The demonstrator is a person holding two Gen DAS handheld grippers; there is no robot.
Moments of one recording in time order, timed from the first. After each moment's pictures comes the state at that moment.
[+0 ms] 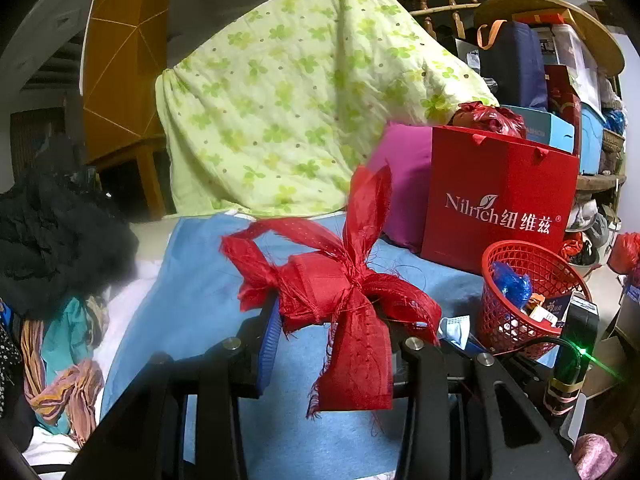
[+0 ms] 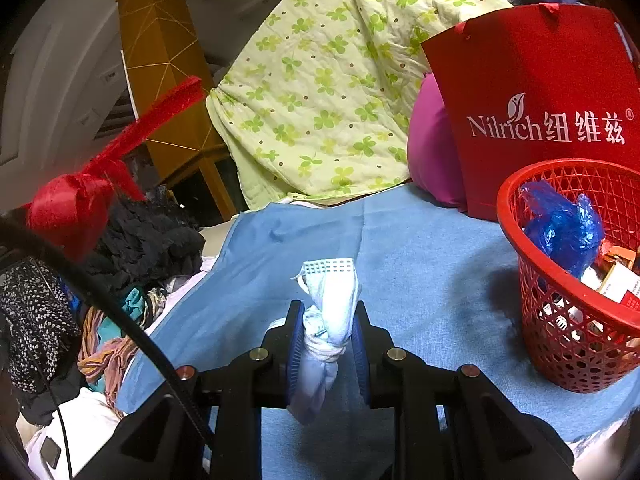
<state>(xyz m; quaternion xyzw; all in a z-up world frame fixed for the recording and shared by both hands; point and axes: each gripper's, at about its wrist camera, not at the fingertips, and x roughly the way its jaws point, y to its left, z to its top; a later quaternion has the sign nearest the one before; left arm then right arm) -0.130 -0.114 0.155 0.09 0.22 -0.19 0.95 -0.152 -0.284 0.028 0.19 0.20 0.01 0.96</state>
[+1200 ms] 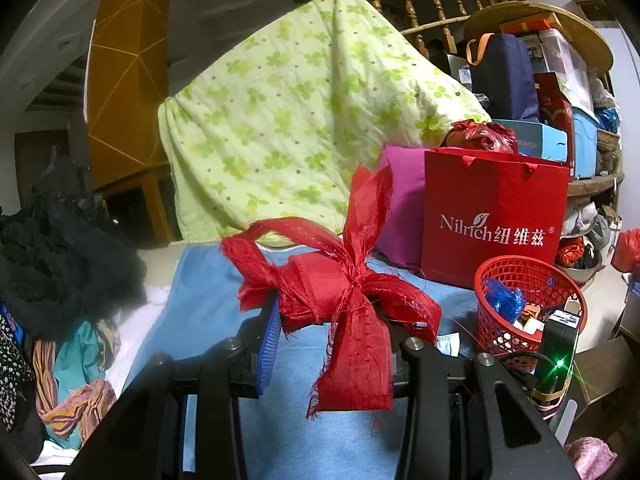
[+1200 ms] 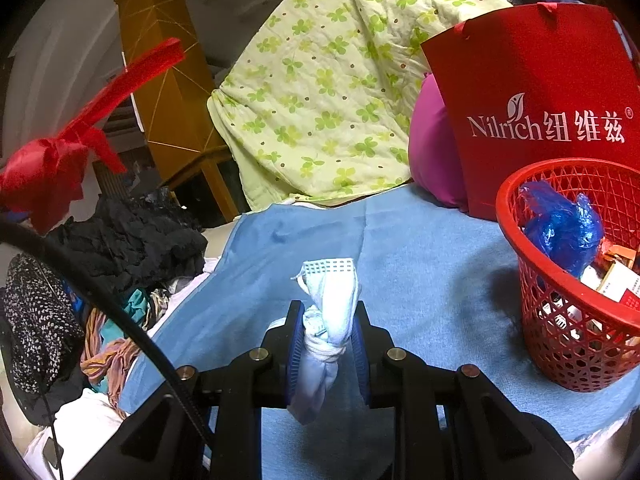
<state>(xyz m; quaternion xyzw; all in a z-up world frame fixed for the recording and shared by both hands) -0.153 -0.108 0.176 0.10 0.17 -0.19 0.96 -0.151 -0.286 0.031 0.20 0.19 0.02 0.96</state>
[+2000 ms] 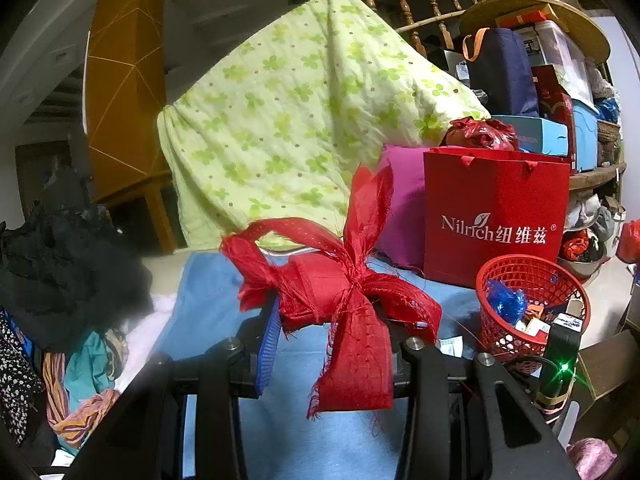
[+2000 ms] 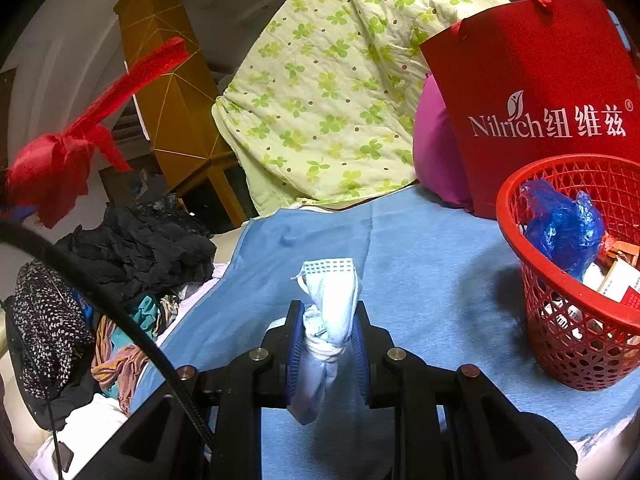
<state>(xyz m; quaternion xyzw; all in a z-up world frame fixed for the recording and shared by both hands) -0.154 -0.116 0.185 0.12 0.17 -0.19 0.96 -0.158 -0.288 0.031 0.21 0.19 0.03 0.96</state>
